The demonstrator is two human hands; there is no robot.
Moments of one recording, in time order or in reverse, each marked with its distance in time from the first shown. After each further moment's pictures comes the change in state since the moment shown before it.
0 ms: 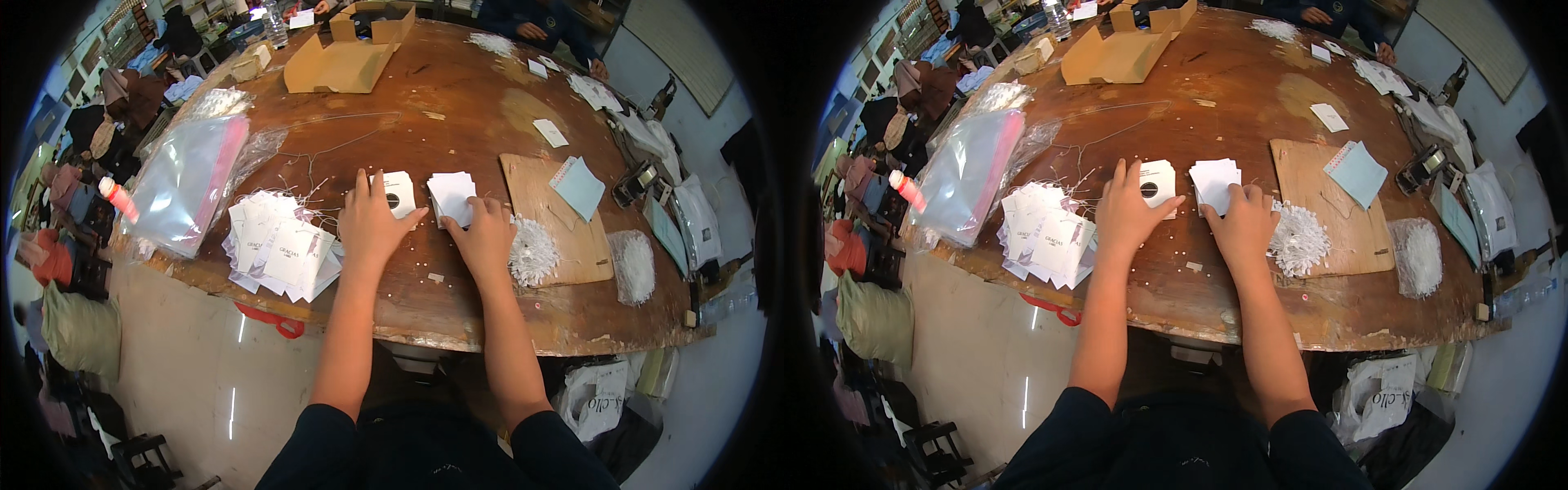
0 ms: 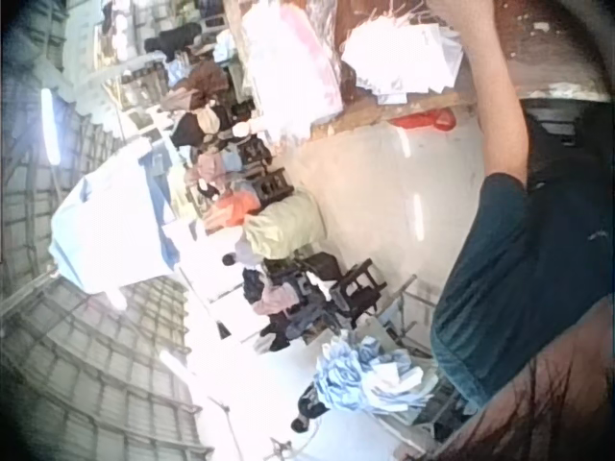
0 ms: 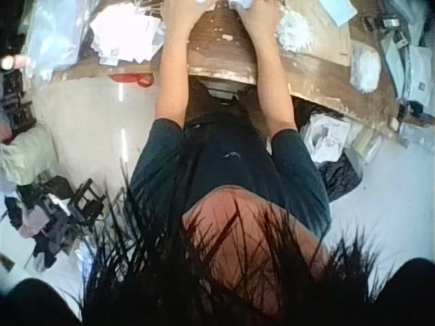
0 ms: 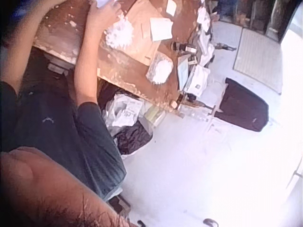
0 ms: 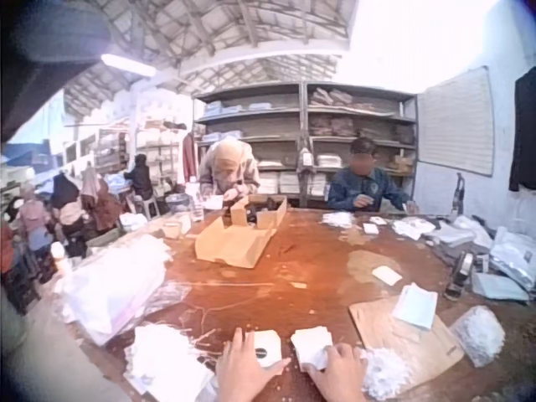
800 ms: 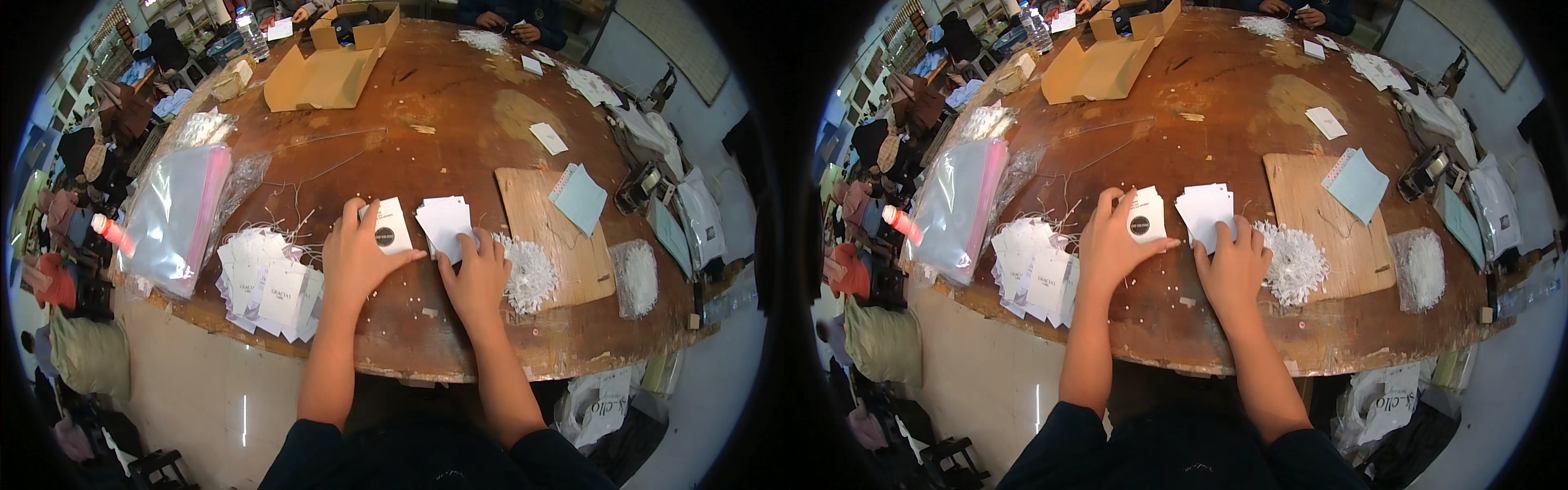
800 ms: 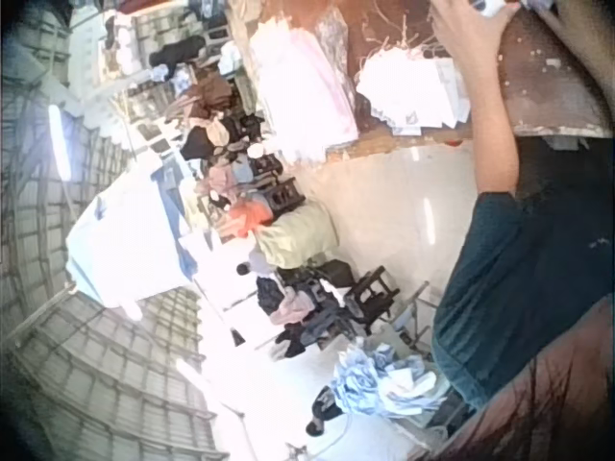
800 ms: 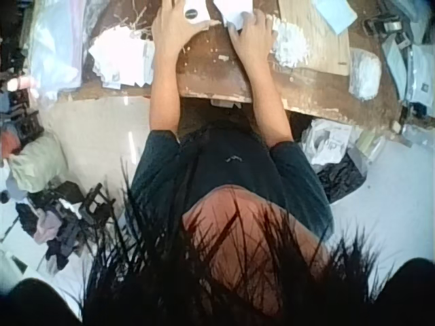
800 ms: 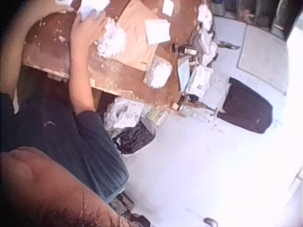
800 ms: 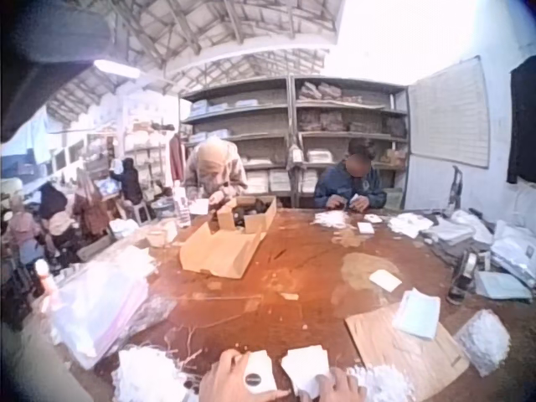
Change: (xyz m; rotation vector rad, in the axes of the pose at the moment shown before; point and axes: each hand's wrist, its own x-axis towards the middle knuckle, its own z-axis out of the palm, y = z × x) left_hand 0.017 -0.004 -0.011 -0.043 -0.074 0.176; right_hand -0.010 -0.001 0.005 -0.004 0.030 -0.034
